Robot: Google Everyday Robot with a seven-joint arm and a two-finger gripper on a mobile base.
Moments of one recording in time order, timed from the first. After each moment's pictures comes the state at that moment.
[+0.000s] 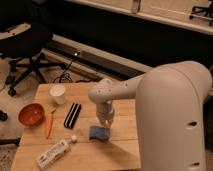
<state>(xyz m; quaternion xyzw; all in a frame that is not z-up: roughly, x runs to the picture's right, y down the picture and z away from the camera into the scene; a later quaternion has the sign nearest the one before) -0.008 0.195 0.810 -0.27 0.30 0.60 0.69</state>
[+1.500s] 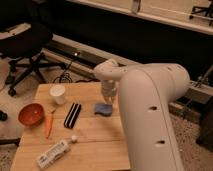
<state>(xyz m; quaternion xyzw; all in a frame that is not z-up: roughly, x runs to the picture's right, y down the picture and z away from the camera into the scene) 0.046 0.084 0.888 -0.23 0.30 0.65 0.66</state>
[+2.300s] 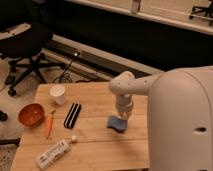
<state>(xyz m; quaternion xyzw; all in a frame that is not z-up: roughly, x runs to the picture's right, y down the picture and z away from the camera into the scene) 0.104 0.170 0.819 -0.21 0.34 0.67 0.63</state>
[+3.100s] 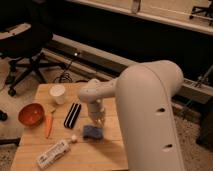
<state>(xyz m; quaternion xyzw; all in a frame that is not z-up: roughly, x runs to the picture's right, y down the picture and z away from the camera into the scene) -0.050 0.193 0.836 -0.29 0.30 0.54 0.73</state>
